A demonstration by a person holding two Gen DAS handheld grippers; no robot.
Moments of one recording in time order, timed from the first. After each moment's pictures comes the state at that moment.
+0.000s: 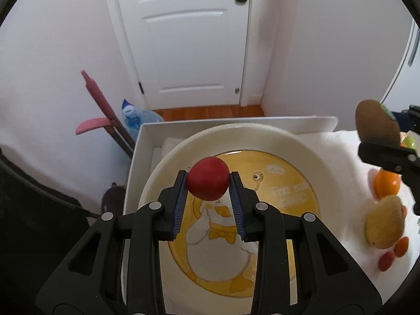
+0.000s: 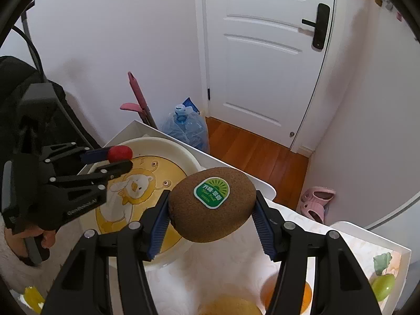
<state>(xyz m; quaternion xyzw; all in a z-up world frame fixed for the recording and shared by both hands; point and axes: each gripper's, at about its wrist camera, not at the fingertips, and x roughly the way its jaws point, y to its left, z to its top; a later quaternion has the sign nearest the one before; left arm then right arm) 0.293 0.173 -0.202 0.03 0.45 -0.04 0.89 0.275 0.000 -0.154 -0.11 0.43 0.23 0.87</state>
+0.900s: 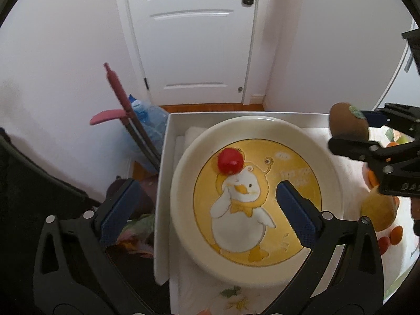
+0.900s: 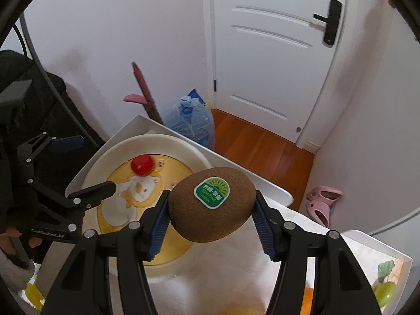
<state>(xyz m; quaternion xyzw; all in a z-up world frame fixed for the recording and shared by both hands) 0.267 0.210 -0.179 0.01 0.45 -0.03 0.89 0.288 0.025 -0.162 -0.12 0.45 0.25 0.85</state>
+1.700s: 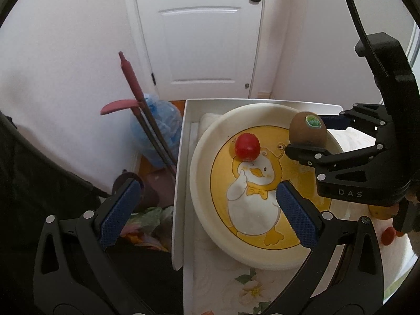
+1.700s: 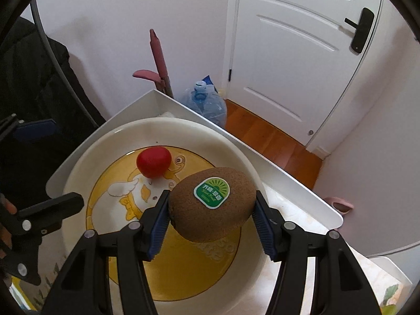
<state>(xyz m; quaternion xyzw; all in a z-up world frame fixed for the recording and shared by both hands) 0.252 0.222 -0.185 0.02 0.46 -0.02 0.89 0.296 0.079 -0.211 -0.18 0.47 0.26 0.83</state>
